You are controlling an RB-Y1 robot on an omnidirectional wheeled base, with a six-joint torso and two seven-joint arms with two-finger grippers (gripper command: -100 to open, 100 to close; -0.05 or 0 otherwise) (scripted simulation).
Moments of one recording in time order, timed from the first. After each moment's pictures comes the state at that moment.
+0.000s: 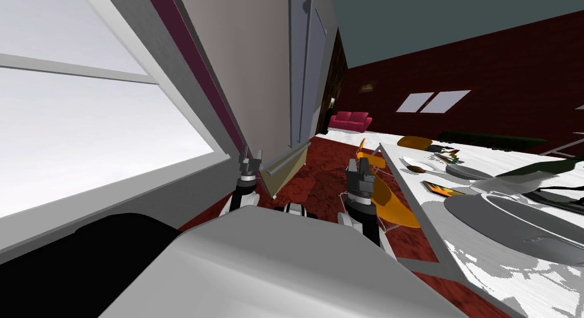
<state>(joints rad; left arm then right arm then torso) 0.44 0.12 -0.04 -2.17 0.07 -0.63 0.17 0.51 -0.05 0.05 -2.23 0.08 -0.65 0.04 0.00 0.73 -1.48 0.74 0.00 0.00</state>
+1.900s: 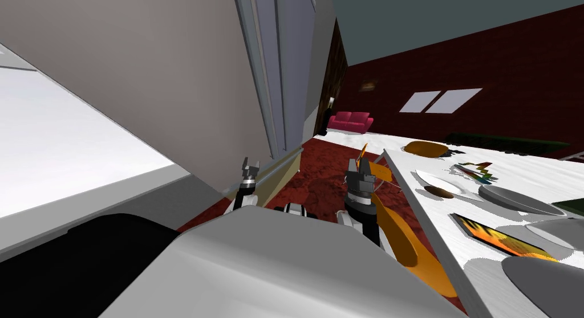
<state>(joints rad) 0.35 0.17 0.06 -1.73 0.26 -0.71 0.25 0.51 -0.05 0.05 -2.23 0.08 -0.65 0.04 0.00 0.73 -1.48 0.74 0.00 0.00</state>
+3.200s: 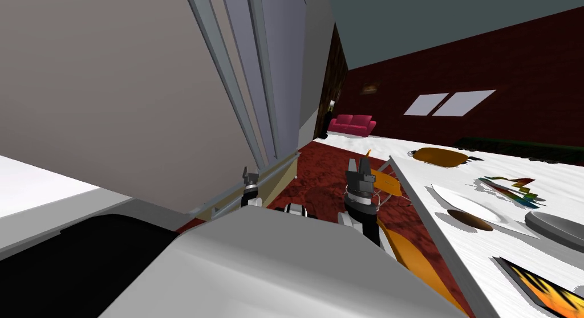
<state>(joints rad) 0.28 0.05 0.13 -1.45 0.39 -0.80 0.30 0.51 -0.05 0.05 -2.23 0.08 -0.65 0.04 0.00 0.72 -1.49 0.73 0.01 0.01</state>
